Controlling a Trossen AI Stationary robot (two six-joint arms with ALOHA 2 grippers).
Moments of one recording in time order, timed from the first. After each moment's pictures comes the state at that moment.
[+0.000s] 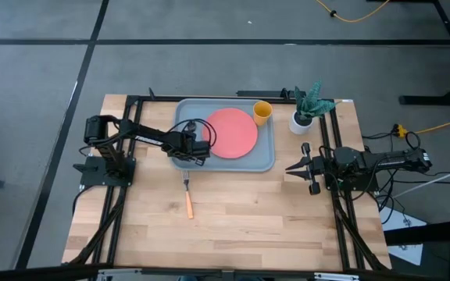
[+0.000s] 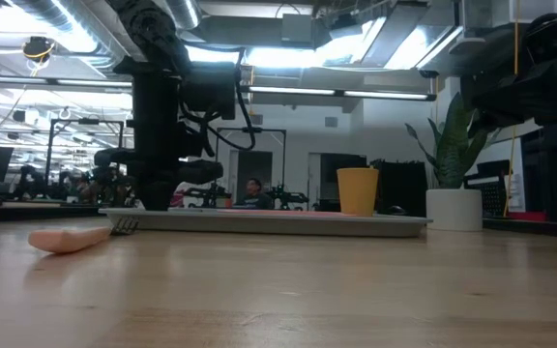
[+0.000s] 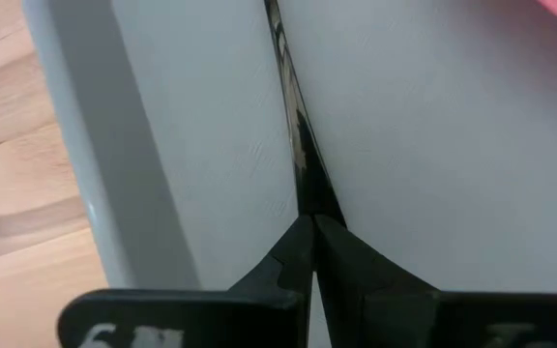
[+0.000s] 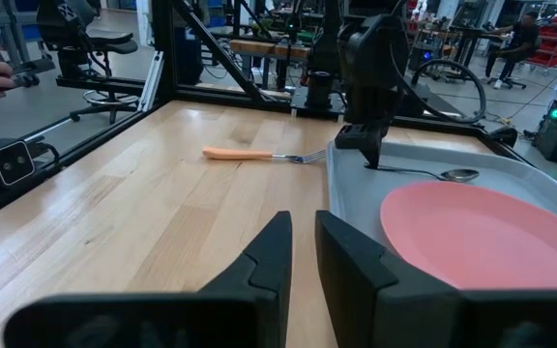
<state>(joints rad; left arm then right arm) 0.14 1.72 0.93 -0.69 -0.35 -1.11 0.10 0.13 0.02 0.00 -0.02 -0.09</state>
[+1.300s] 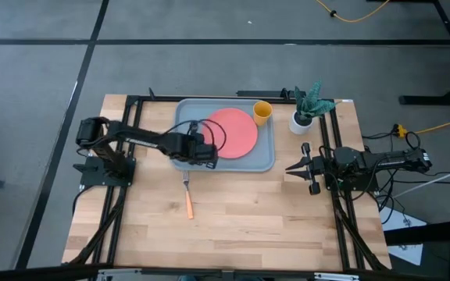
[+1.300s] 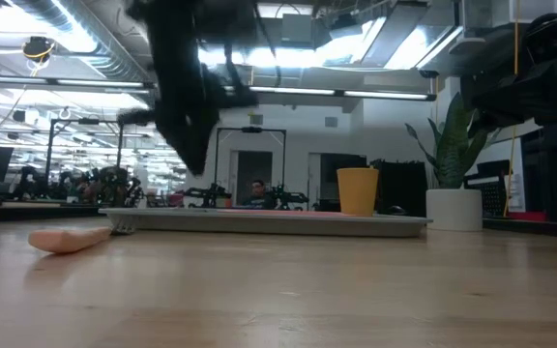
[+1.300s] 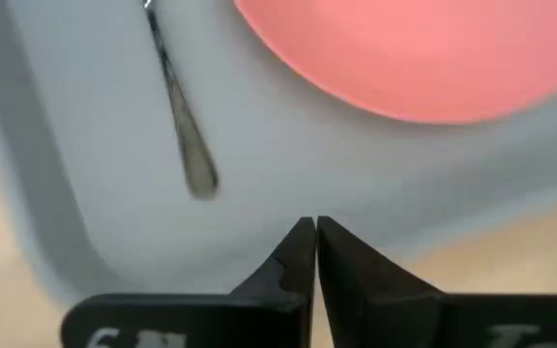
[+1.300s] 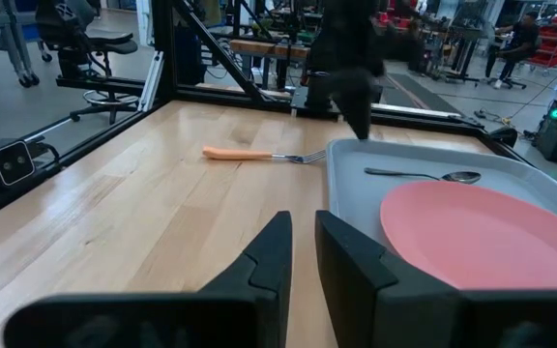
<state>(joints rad) 0.01 1.66 1.14 -0.78 -0.31 -1.26 0.10 0.13 0.02 0.00 -0.02 -0.09</state>
